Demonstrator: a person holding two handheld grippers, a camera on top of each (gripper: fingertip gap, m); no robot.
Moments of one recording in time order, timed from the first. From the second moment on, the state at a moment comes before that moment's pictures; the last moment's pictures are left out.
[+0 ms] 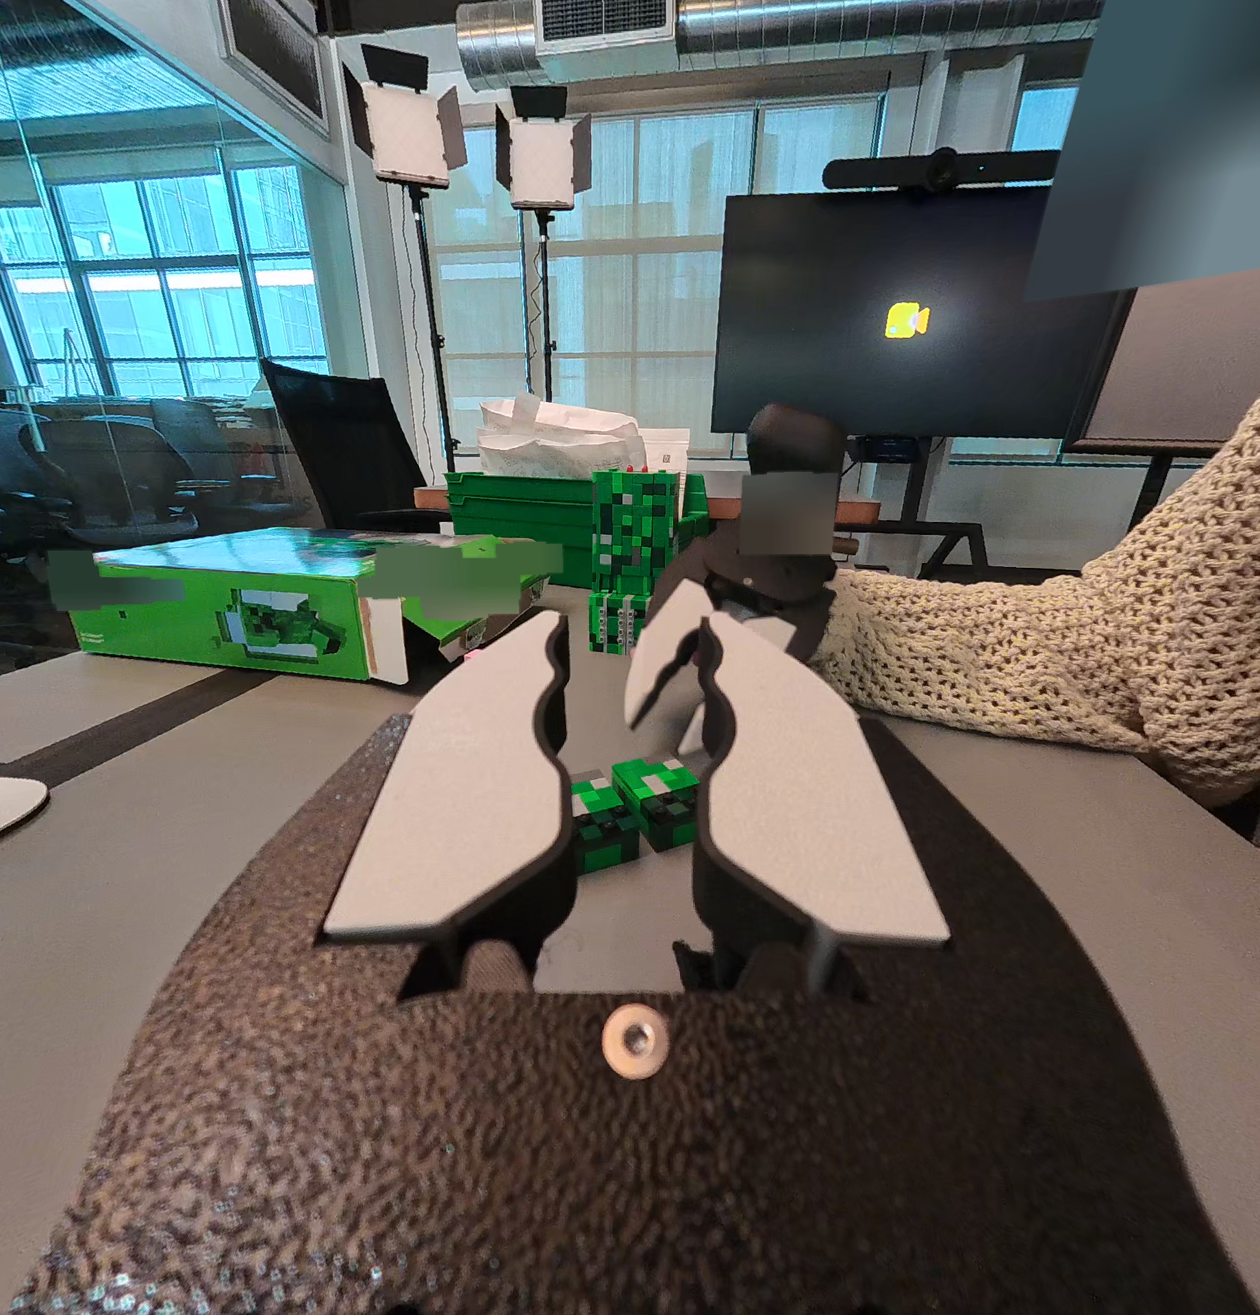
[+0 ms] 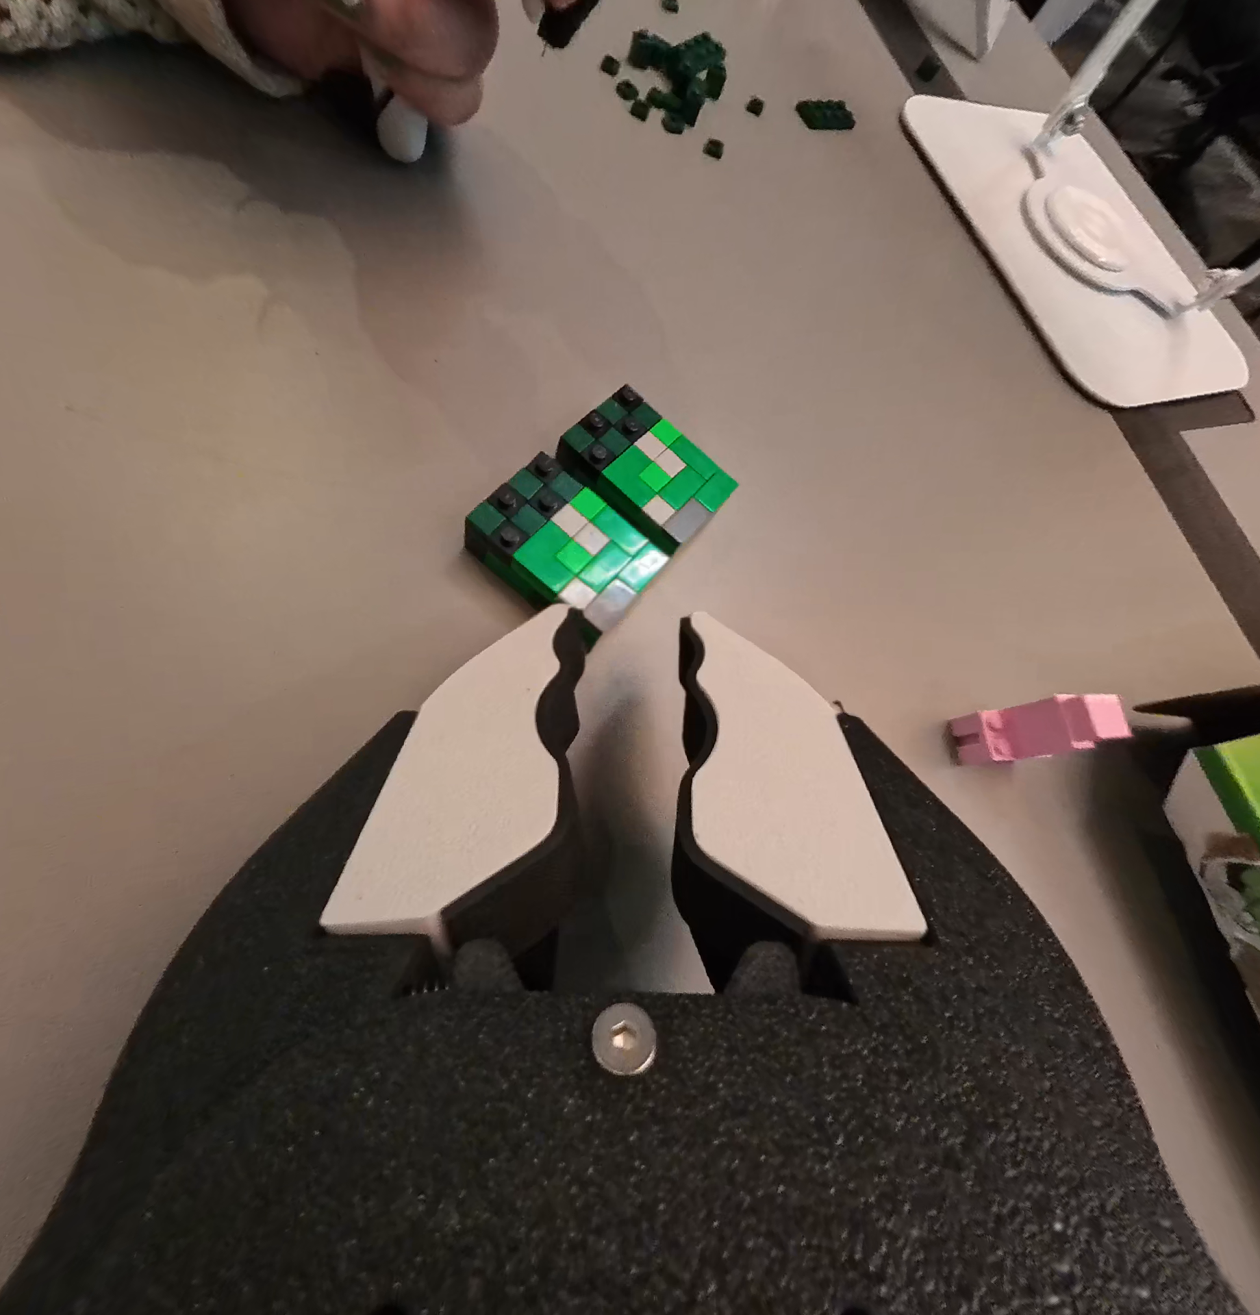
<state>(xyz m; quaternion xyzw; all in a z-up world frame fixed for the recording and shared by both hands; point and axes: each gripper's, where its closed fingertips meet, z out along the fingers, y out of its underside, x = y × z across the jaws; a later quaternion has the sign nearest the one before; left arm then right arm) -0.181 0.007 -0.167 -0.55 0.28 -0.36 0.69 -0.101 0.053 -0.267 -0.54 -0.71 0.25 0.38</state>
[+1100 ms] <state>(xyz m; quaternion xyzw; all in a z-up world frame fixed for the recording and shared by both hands) -0.253 0.046 -0.165 -0.60 0.16 -0.03 0.78 -0.128 0.136 -0.174 -0.51 -0.47 0.19 0.69</state>
